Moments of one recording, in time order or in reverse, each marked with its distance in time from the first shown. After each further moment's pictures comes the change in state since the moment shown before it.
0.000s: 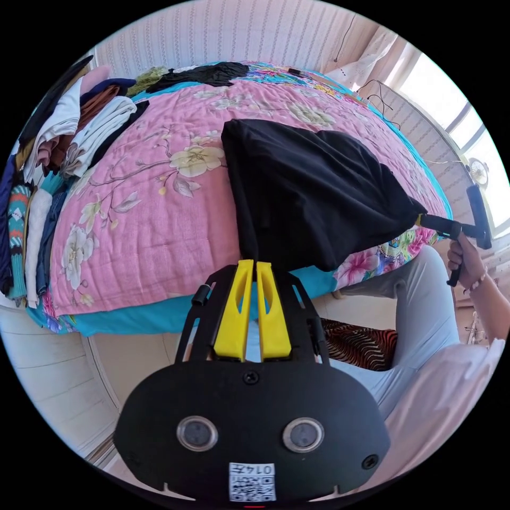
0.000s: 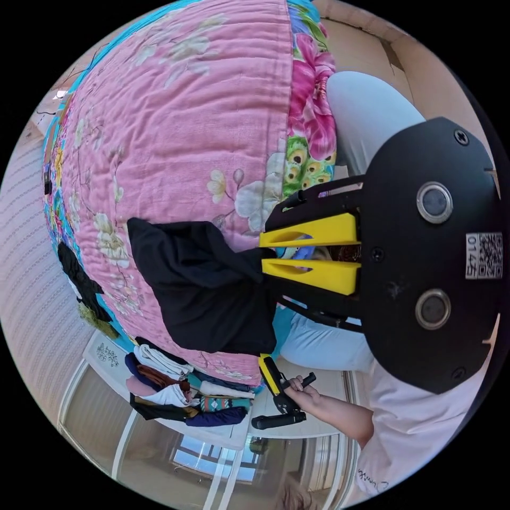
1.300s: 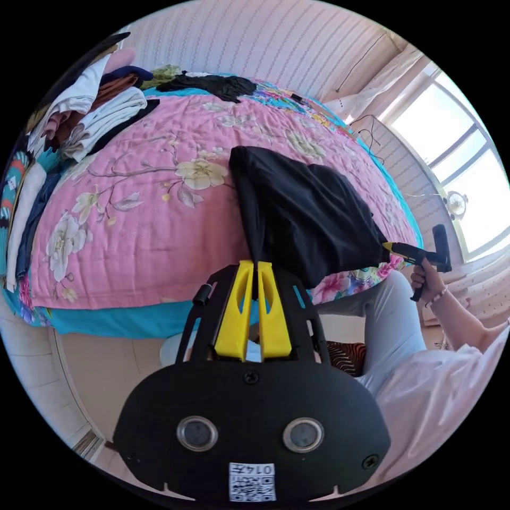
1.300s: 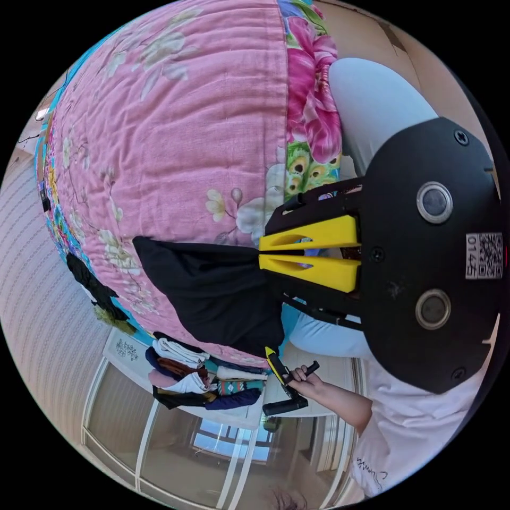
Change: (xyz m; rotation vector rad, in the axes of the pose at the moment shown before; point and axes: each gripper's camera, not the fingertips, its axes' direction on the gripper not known) left arm -0.052 0.056 -0.128 0.185 0.209 -0.078; right arm 0.143 0.078 -0.056 0.046 -0.160 0.043
